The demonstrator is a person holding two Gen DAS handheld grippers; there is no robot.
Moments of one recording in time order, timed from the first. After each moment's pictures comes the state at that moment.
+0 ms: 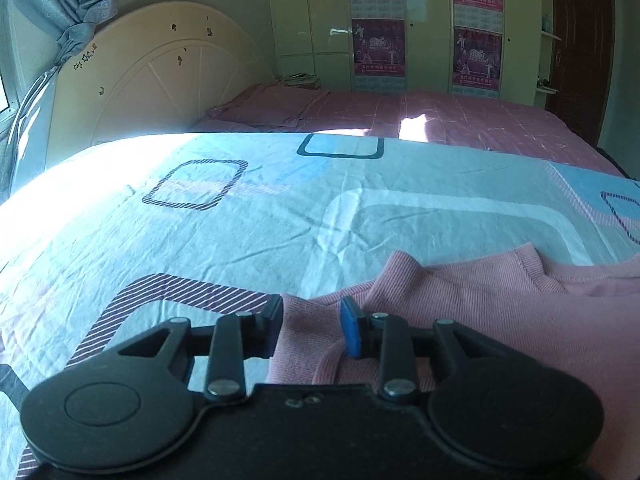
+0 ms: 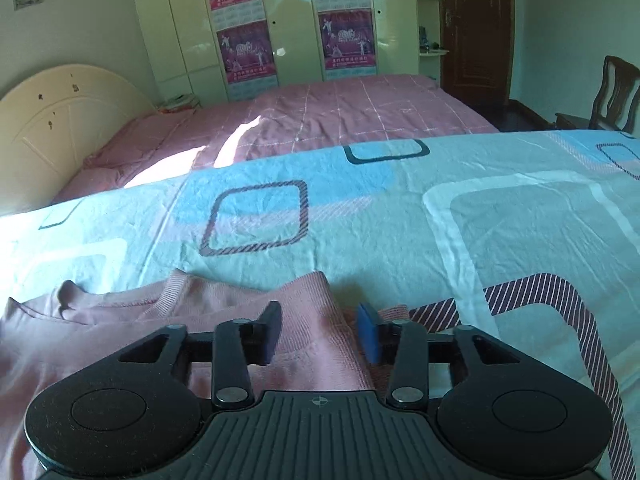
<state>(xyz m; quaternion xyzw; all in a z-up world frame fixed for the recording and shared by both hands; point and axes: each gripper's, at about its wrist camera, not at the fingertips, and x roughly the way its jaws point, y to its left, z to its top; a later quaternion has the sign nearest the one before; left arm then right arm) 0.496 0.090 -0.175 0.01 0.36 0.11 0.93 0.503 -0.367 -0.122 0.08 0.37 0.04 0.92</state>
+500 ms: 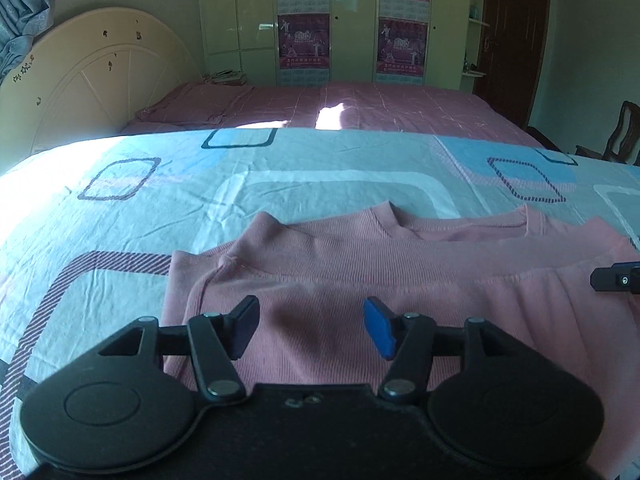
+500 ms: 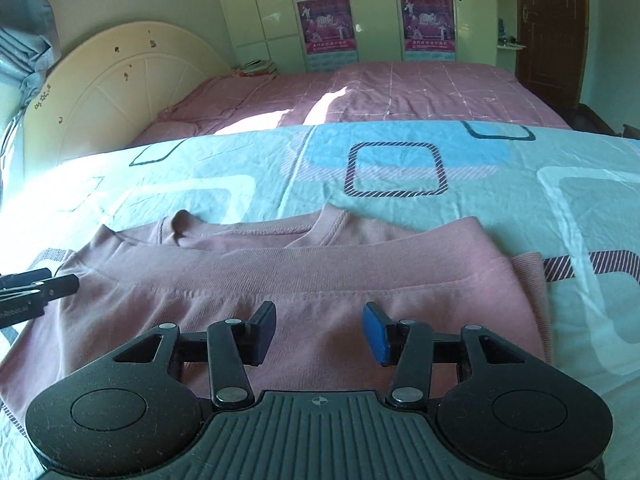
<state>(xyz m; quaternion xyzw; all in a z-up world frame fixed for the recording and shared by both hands) 0.450 0.025 -0.170 0.02 0.38 0.00 0.92 0.471 -0.279 -0.133 0.05 0.42 0.13 0.90</state>
